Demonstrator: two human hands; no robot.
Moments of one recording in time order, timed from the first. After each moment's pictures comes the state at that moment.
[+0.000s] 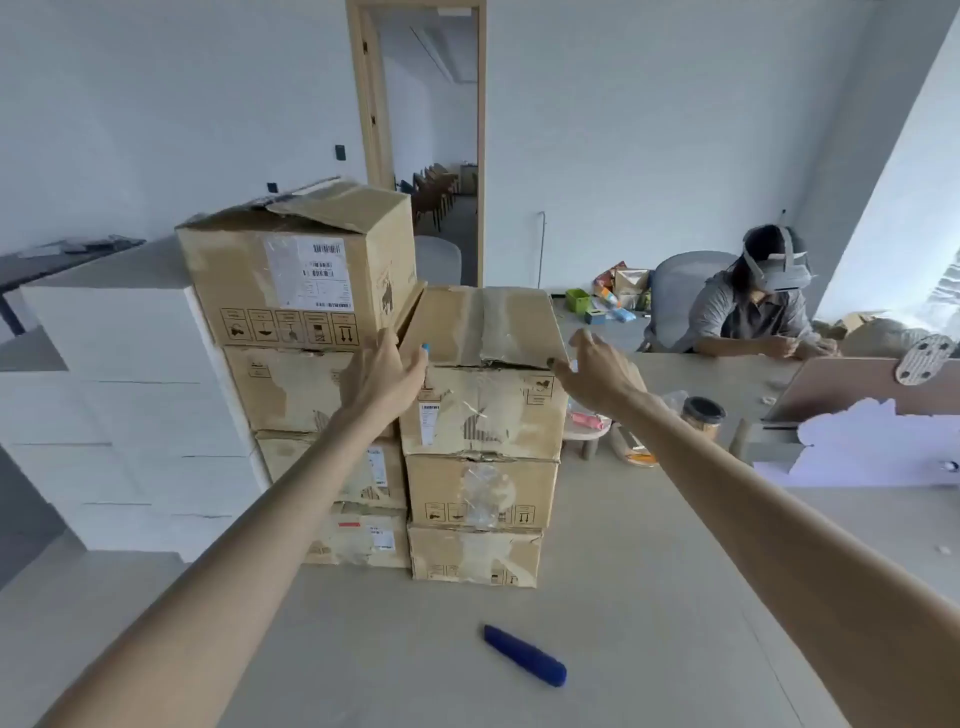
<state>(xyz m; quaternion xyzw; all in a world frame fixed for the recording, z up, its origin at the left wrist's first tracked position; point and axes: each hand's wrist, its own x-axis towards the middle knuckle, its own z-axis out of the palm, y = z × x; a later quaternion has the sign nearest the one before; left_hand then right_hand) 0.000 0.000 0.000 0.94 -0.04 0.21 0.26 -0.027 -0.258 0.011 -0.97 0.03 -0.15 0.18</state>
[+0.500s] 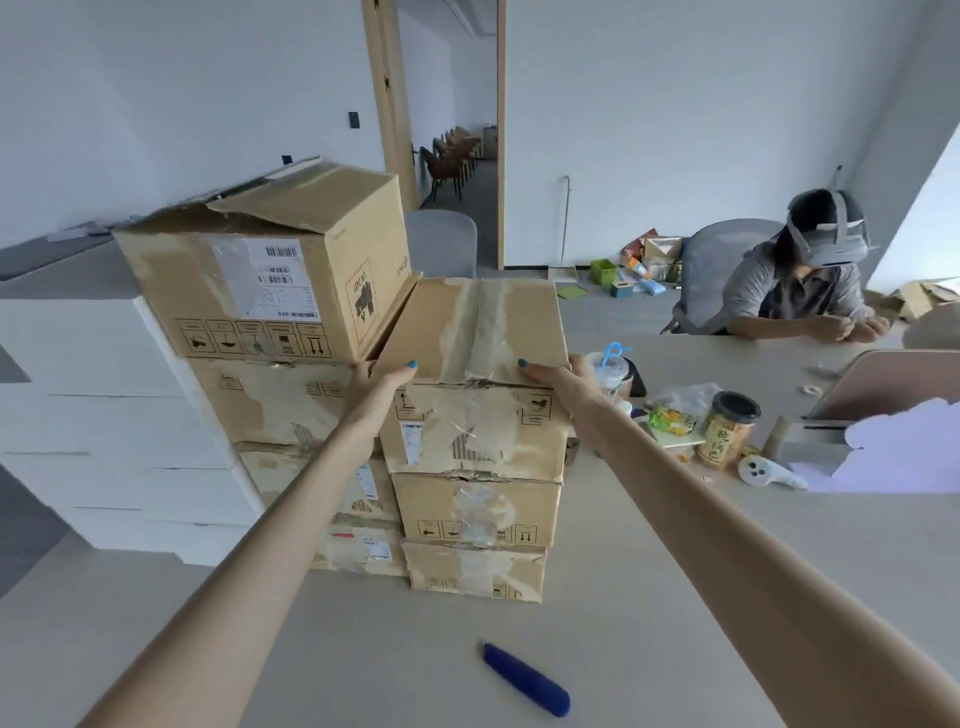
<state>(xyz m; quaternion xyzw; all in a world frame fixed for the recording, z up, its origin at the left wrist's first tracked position) 0.052 -0.018 -0.026 0.77 0.12 0.04 0.63 0.046 -0.256 -0.024 -0.68 0.14 0.01 0.72</state>
